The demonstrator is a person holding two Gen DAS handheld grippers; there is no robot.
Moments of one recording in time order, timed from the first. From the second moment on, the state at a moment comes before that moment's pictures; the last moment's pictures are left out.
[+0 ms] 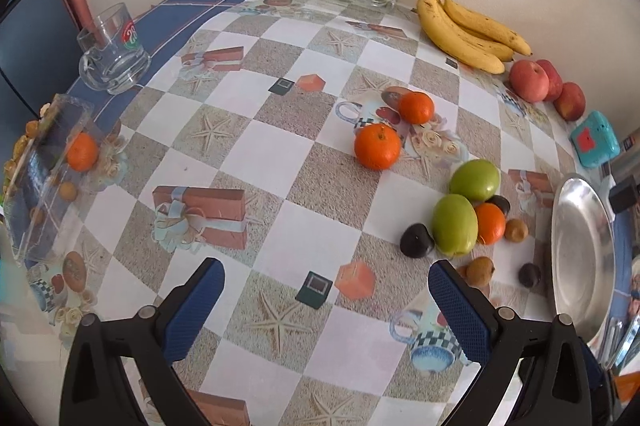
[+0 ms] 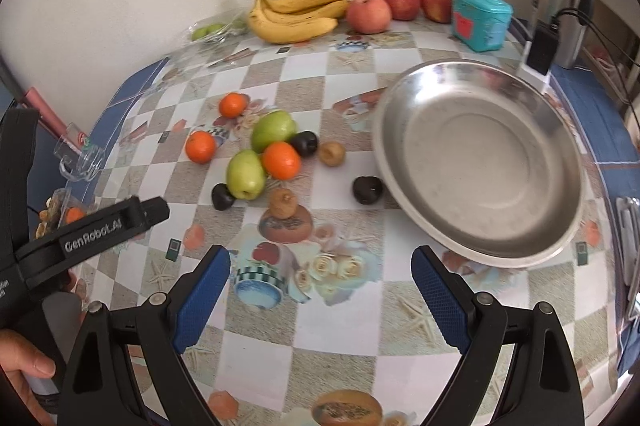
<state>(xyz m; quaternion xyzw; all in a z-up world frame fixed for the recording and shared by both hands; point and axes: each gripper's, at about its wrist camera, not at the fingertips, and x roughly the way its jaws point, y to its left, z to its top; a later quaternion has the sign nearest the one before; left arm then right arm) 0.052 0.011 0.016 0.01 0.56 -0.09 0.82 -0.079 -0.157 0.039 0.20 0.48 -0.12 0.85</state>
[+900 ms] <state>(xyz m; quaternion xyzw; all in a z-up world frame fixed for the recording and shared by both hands) 0.081 -0.023 -0.018 -0.03 0.61 -0.16 0.77 -0.006 -0.162 -0.008 0.19 0.51 -0.06 0.84</state>
